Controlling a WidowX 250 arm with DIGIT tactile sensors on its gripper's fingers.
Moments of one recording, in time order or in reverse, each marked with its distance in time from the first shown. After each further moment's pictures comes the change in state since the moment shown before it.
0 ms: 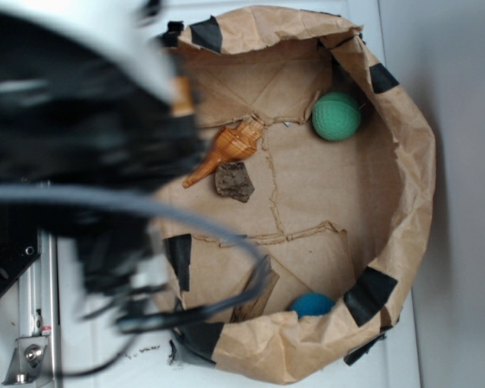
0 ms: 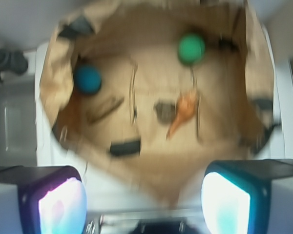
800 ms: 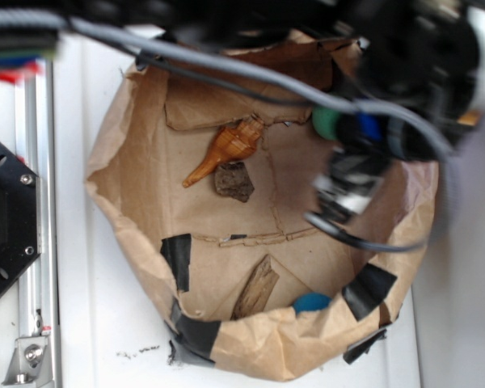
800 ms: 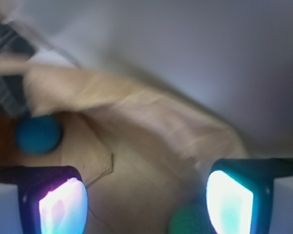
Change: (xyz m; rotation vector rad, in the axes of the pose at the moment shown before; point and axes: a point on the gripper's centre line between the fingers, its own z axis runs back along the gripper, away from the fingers) arm 0.104 0.021 -0.094 -0.148 -0.263 -0.861
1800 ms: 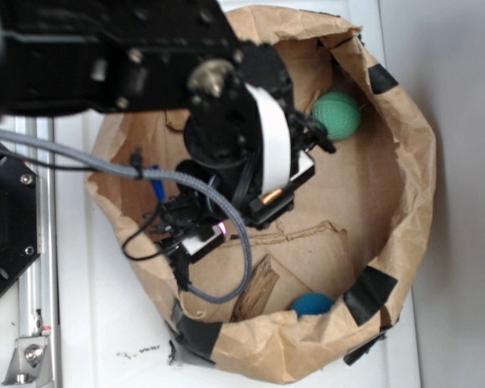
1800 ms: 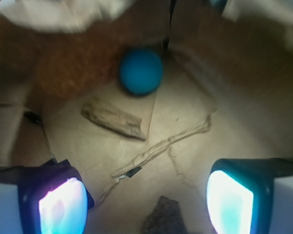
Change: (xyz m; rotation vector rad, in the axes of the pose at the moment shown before) arm -0.038 -0.076 -0.020 -0.092 0.059 -0.137
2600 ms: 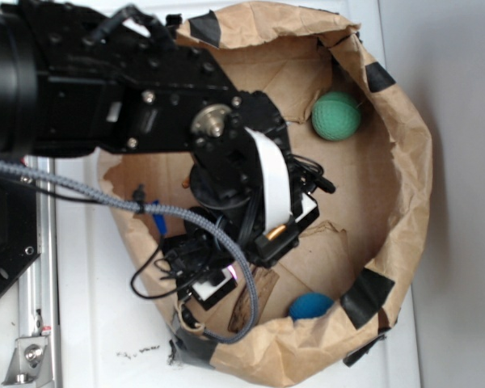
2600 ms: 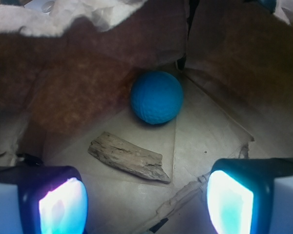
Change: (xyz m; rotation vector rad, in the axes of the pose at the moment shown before) arm 0.023 -0.012 -0.015 -0.024 -0.137 0.068
